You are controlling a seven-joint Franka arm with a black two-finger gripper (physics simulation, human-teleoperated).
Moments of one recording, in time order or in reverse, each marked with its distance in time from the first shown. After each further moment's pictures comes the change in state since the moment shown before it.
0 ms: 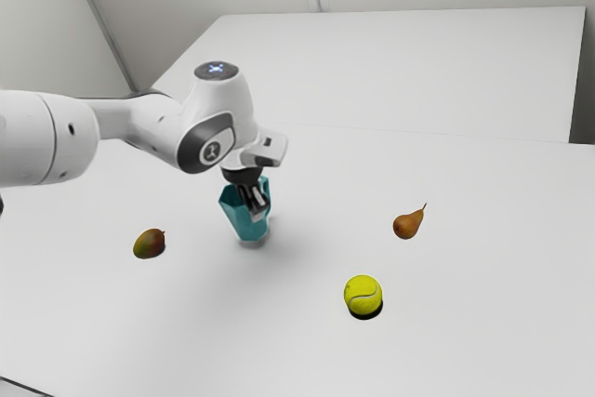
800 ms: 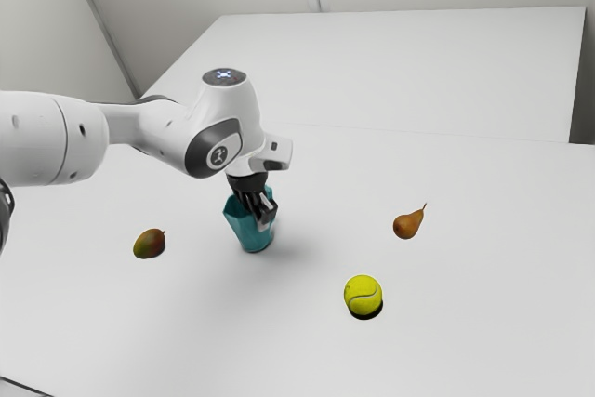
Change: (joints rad) arm -0.007 0.032 -0.001 0.009 -0.023 -0.013 -0.112
